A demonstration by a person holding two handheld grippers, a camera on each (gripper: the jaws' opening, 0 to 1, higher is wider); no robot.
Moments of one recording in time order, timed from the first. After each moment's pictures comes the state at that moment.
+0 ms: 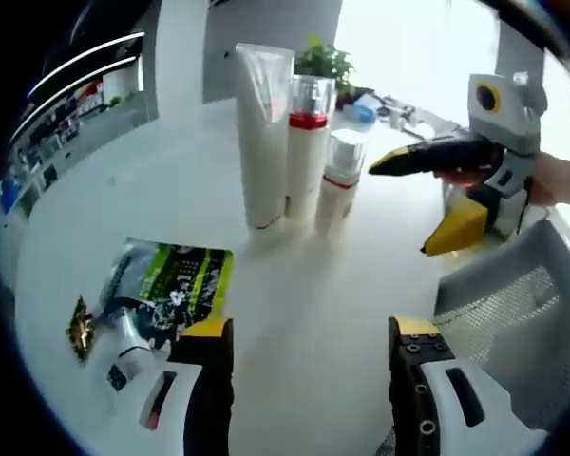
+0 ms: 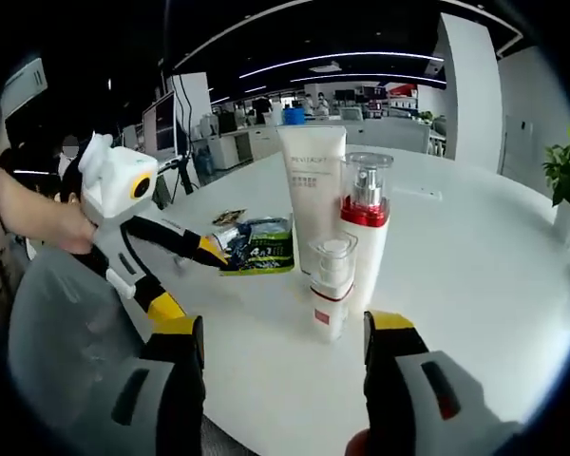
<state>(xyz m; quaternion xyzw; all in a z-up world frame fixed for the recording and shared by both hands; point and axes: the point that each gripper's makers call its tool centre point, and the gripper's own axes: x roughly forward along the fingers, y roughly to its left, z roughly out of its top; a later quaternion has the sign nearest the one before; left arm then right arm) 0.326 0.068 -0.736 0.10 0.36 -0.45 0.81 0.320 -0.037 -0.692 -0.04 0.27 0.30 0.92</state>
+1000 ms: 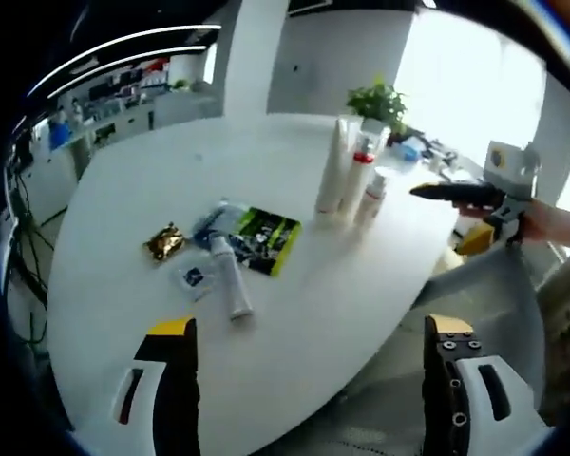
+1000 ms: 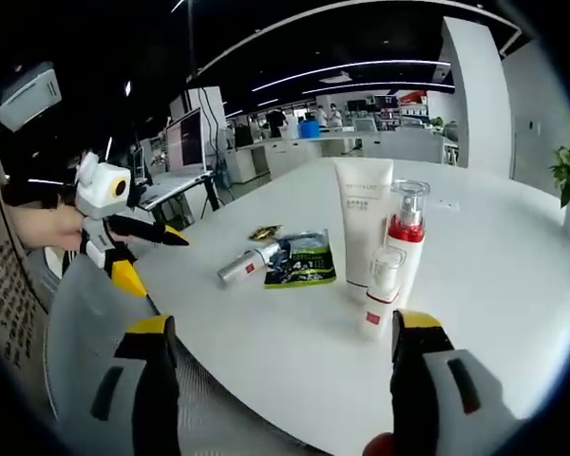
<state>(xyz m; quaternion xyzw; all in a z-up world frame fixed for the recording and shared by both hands) 0.277 0.181 -0.686 0.02 0.35 -0.35 0.87 0.283 -0.003 -0.661 -0.01 0.24 0.33 0.91</state>
